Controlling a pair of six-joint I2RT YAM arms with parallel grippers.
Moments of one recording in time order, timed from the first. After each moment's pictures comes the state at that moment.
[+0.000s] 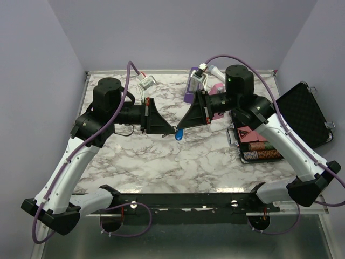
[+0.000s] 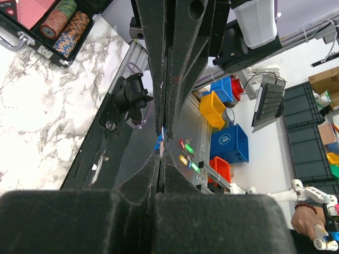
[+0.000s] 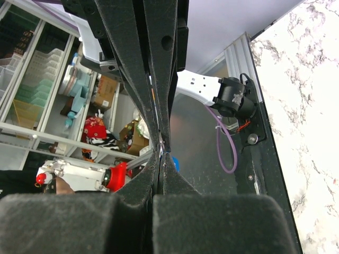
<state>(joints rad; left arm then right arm) -0.49 1.09 1.41 -0.60 1.01 -0.65 0.68 1.36 1.55 -0.44 -1.07 0.67</state>
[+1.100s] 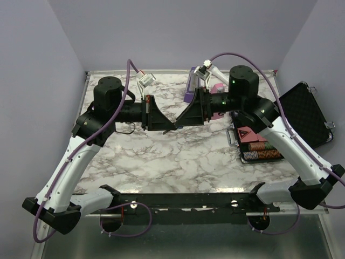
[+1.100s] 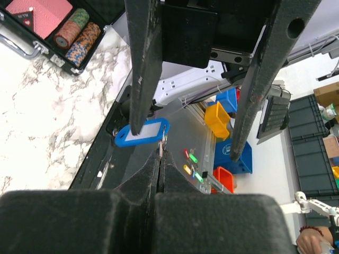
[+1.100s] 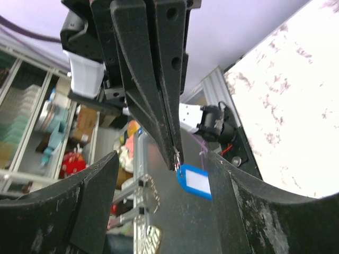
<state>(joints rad) -0.49 1.10 1.41 -0.57 0.98 -0.68 0.71 1.33 1.57 -0.42 -0.90 0.69</state>
